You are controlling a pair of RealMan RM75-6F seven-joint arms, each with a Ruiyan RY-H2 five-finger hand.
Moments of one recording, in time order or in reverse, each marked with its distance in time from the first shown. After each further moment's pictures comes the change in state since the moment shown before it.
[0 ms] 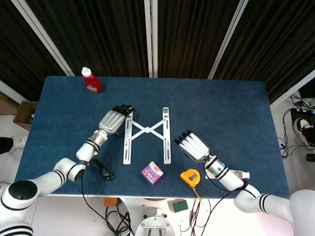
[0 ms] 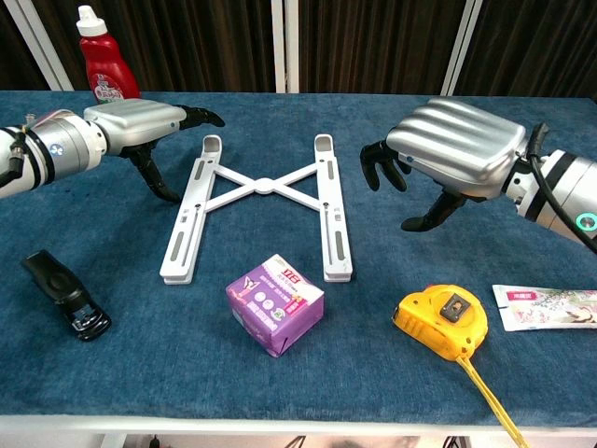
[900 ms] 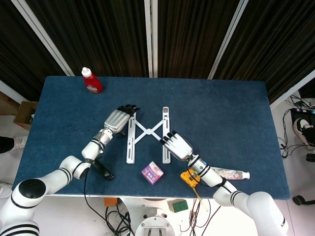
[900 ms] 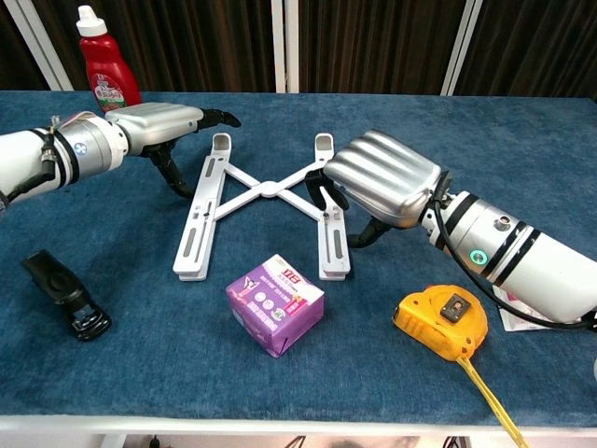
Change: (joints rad) left arm -0.047 -0.055 0.004 0.072 0.007 -0.016 -0.124; right arm 0.077 -0.384 -0.010 0.543 -0.023 0.112 0.195
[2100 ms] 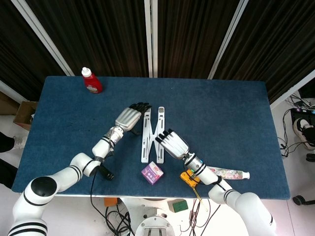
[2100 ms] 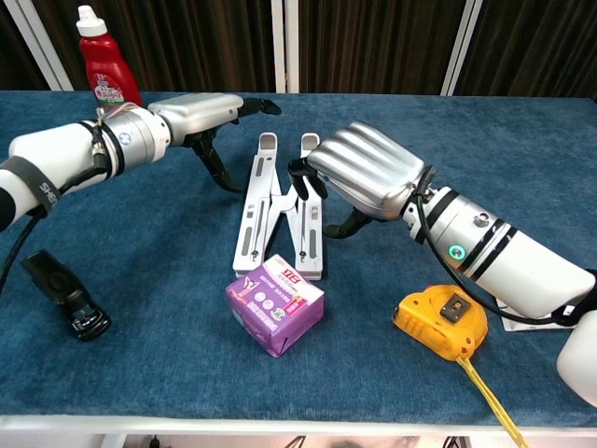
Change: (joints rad) left arm -0.069 -0.060 -0.027 0.046 0.008 0.031 -0.089; right arm 0.046 -0.084 -0.029 0.152 0.024 0.066 0.101
